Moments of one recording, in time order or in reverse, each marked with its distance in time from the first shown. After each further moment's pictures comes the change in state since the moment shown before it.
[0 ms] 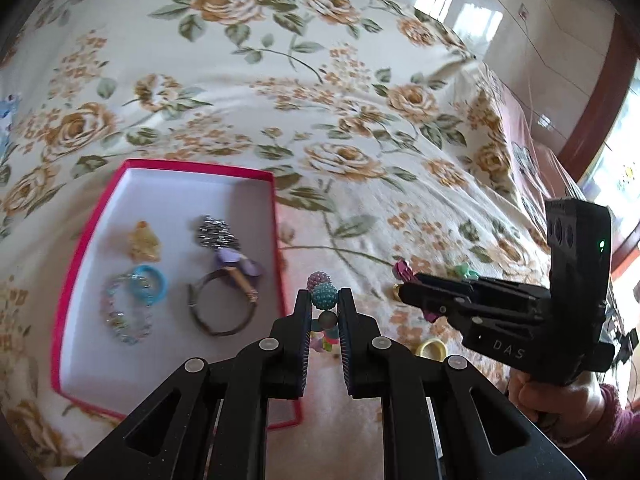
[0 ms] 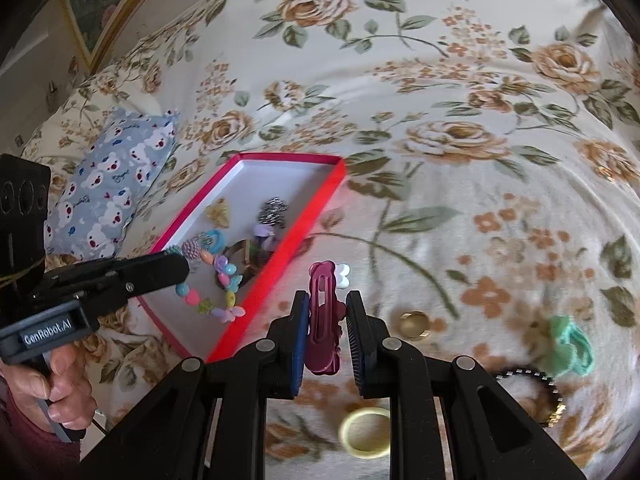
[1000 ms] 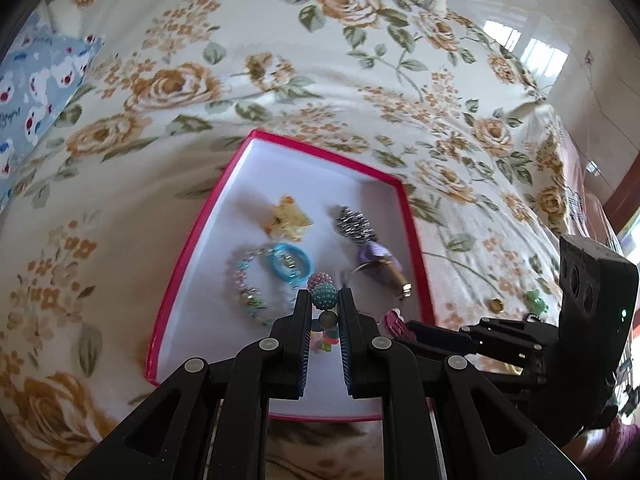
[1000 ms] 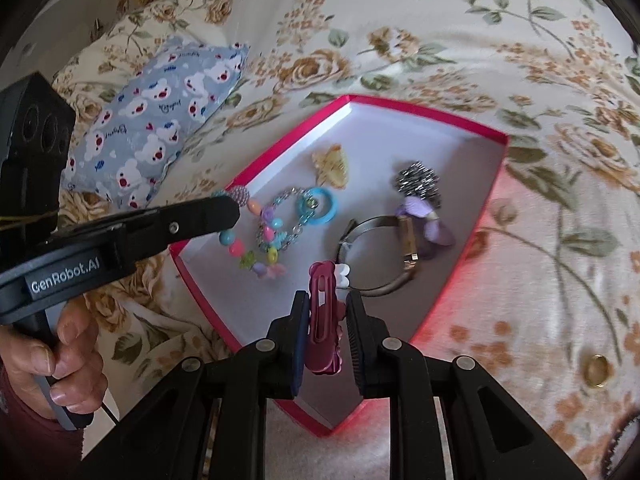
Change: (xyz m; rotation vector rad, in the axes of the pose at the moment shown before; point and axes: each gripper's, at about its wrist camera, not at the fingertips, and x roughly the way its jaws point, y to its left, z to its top) left arm -0.012 0.098 -0.019 -0.179 -0.017 0.130; right arm 0.090 0.110 -0.003 -0.177 0.141 0.126
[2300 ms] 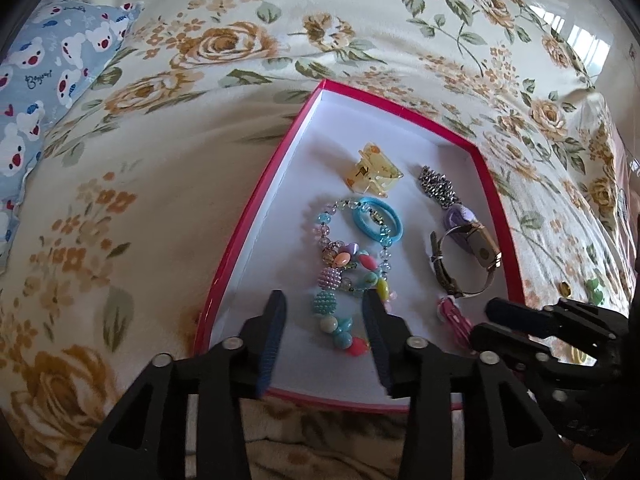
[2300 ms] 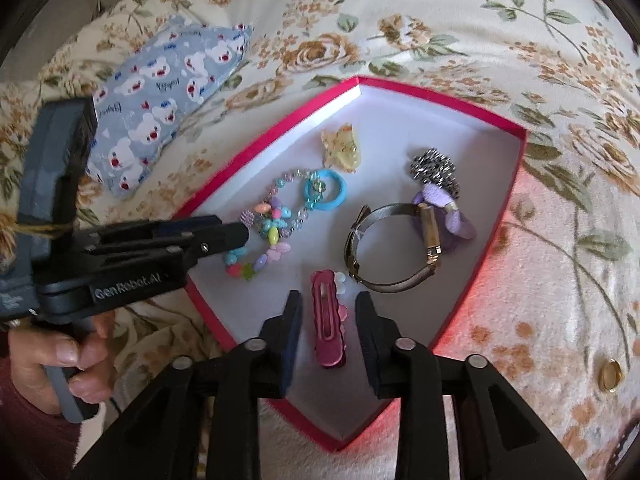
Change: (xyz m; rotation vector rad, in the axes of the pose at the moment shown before) left arm 0.033 0.019 -0.013 -0.040 0.062 0.163; right arm 0.010 0.004 -0.001 -0.027 0.022 -0.015
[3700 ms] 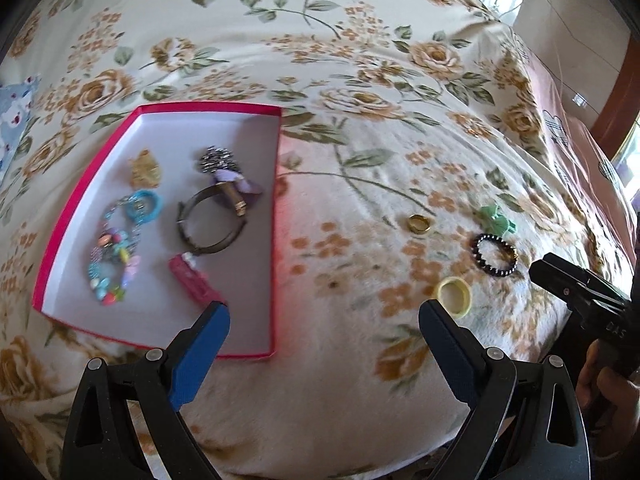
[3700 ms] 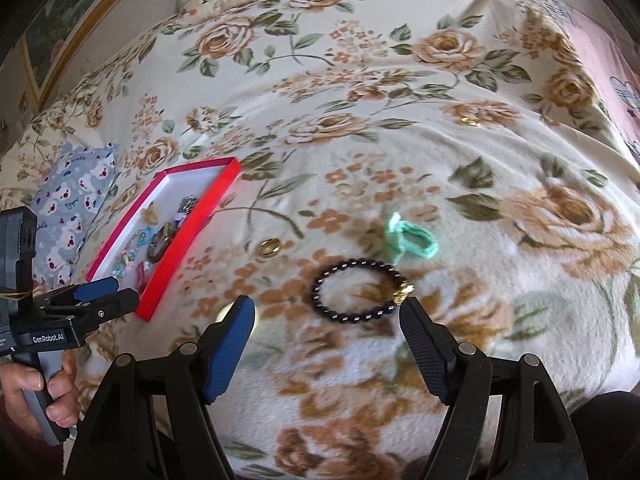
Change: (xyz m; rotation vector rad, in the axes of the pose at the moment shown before) left arm -0.039 -0.151 -0.045 0.250 0.032 -0.150; right arm -0.184 -0.141 -0.133 0.377 -0.236 -0.337
